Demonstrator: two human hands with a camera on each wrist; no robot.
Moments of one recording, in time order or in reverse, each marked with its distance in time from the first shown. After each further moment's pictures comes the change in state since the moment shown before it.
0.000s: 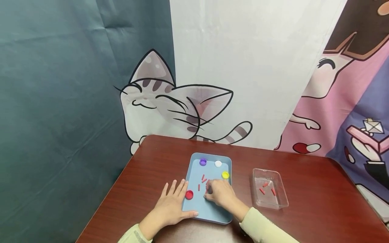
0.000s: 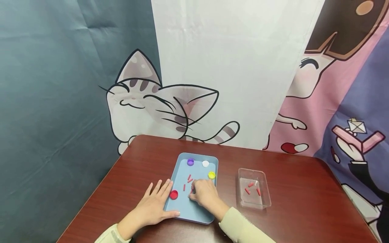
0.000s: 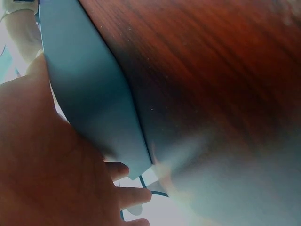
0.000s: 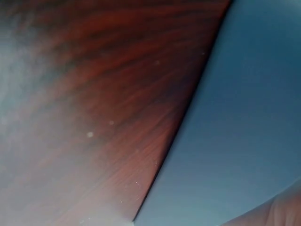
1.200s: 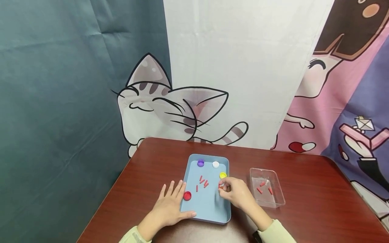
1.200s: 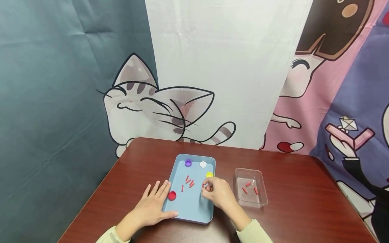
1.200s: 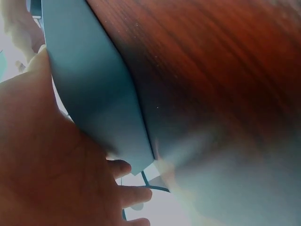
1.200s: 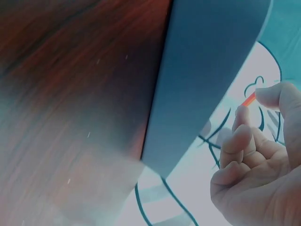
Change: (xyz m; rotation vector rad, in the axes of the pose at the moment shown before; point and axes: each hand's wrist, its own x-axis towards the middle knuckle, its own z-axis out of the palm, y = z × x) left_hand -0.004 0.003 -0.003 -0.013 0.006 0.006; right_hand -0.036 0.030 -0.047 0.321 0.160 0.110
